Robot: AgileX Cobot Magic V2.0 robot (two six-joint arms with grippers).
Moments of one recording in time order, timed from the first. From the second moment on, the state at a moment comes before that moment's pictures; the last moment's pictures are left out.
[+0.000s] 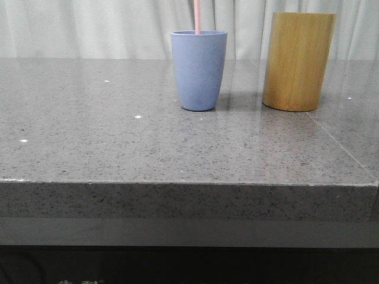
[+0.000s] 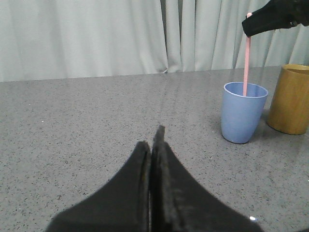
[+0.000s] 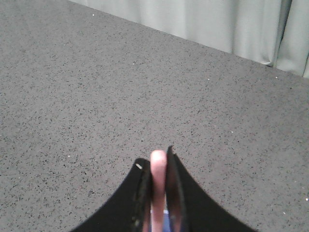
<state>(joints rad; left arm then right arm) -0.41 0.19 -0.44 0.20 0.40 -0.20 0.51 1.68 -1.66 0.08 0.47 -0.01</state>
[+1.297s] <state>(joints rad) -0.41 0.19 -0.44 0.20 0.40 -0.20 0.51 1.56 -1.66 0.07 0.51 -0.01</state>
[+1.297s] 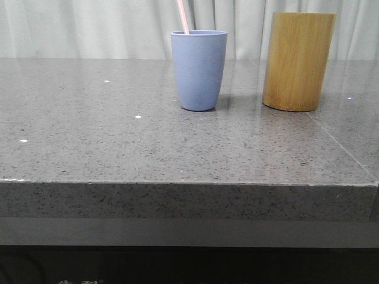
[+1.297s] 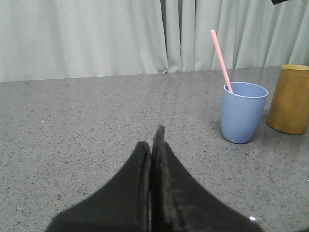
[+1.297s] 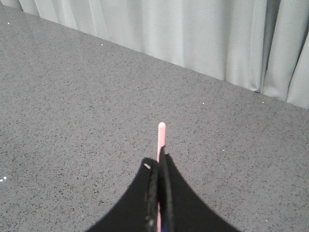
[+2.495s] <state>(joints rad) -0.29 0.28 -0.44 0.58 0.33 -0.51 0.10 0.46 -0.65 0.04 0.39 -0.01</state>
